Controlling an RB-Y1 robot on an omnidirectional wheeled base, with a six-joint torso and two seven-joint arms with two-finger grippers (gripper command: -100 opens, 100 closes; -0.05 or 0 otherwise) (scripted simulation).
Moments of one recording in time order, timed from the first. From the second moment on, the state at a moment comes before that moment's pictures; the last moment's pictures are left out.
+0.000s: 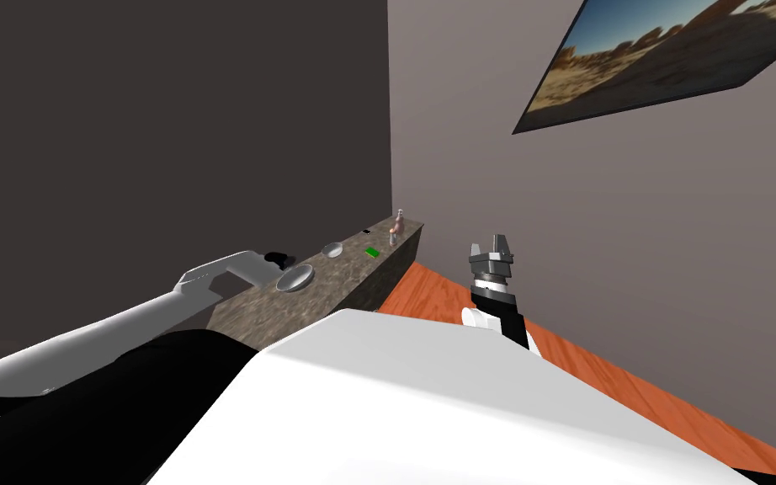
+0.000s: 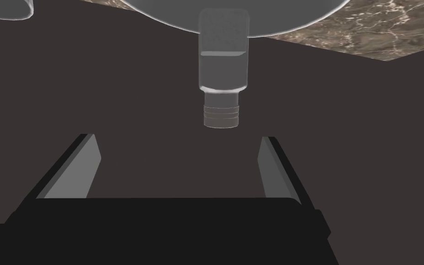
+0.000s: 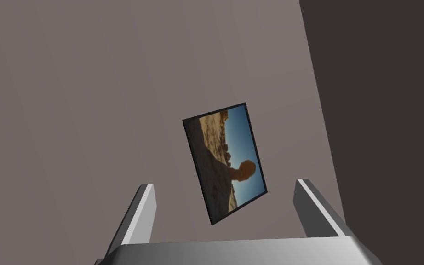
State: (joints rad) left arm 0.57 1.31 0.33 -1.93 0.39 1.10 -0.03; right arm 0.48 0.01 -0.04 -2.27 -0.01 -0.37 -0.04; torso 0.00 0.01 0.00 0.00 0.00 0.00
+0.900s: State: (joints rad) left arm 0.53 1.55 0.26 -1.95 0.51 1.15 0.13; right arm 0.48 0.01 -0.04 -2.27 -0.01 -0.37 -0.04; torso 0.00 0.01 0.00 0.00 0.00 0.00
